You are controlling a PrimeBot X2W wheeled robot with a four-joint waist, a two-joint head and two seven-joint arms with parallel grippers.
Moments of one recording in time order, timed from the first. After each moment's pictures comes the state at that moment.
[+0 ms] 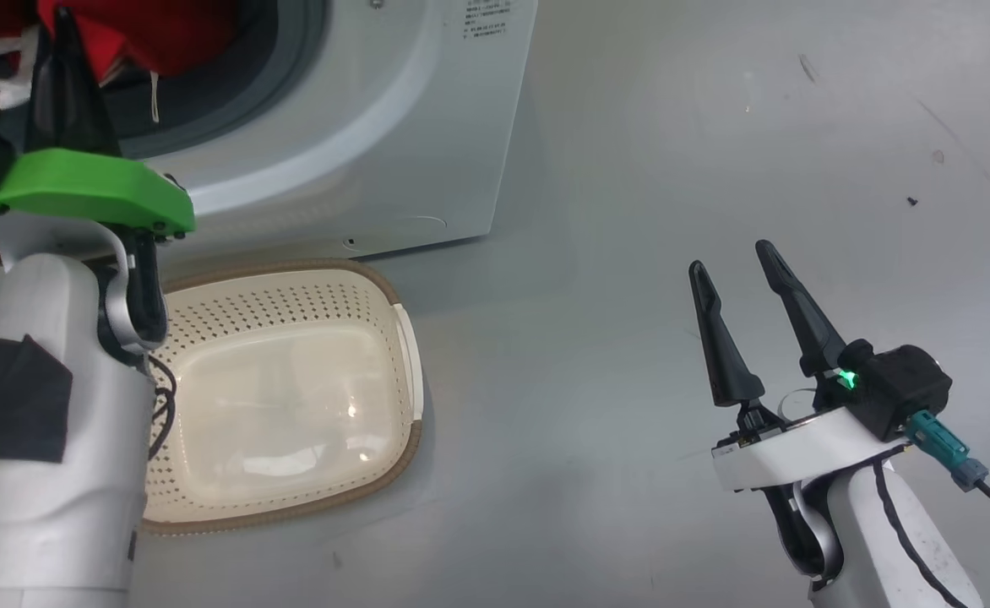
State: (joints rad) left arm -0.76 0.12 -0.13 0.48 -0.50 0.05 -0.21; right arm -0.17 -0.06 0.22 0.05 0.28 0.12 -0.26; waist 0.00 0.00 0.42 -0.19
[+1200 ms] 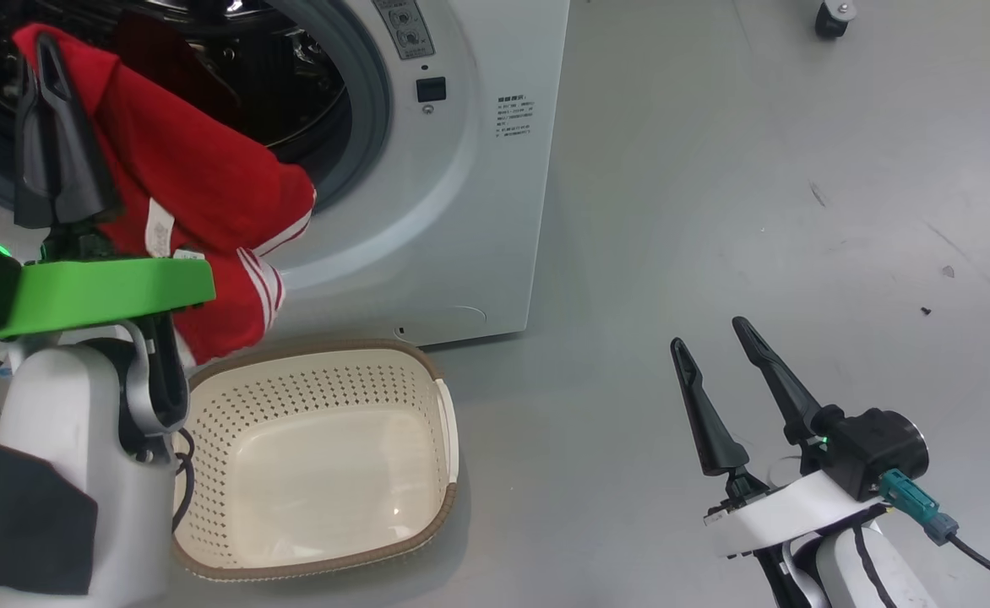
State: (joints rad) left arm -0.50 0.08 -0.09 0.04 -0.37 0.09 -0.26; right arm -0.05 -0.06 0.26 0.06 0.25 0.12 -0.26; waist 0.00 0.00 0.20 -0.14
